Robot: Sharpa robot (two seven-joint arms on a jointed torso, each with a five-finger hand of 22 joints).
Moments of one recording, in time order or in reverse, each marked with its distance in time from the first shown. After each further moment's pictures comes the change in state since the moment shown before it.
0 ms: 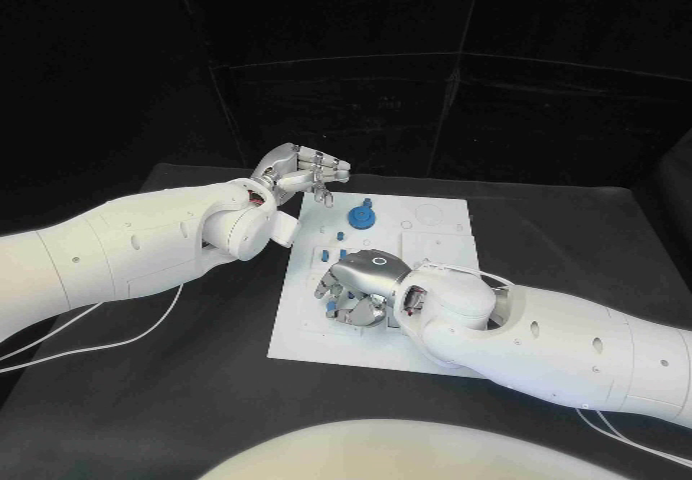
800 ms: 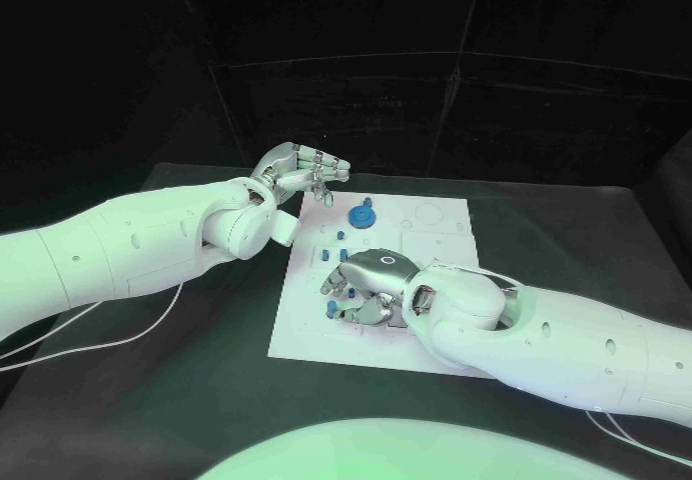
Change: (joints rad) left arm 0.000 -0.002 0.000 -0.001 0.000 0.000 -0.002; left_hand 0.000 0.000 0.000 0.000 0.000 0.000 0.000 0.000 0.000 0.000 0.000 0.000 0.000 0.000 0.000 0.000 0.000 0.000 0.000 0.000 0.000 0.000; right arm 0.000 -0.035 0.000 0.023 0.012 -0.011 -0.004; right_hand -0.001 -0.002 -0.075 -0.006 0.000 -0.043 0.010 0.000 0.004 -0.141 0.026 -0.002 -0.003 -0.004 0.012 -0.023 -0.046 0.002 -0.018 0.018 -0.022 -0.044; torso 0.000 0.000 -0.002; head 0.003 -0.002
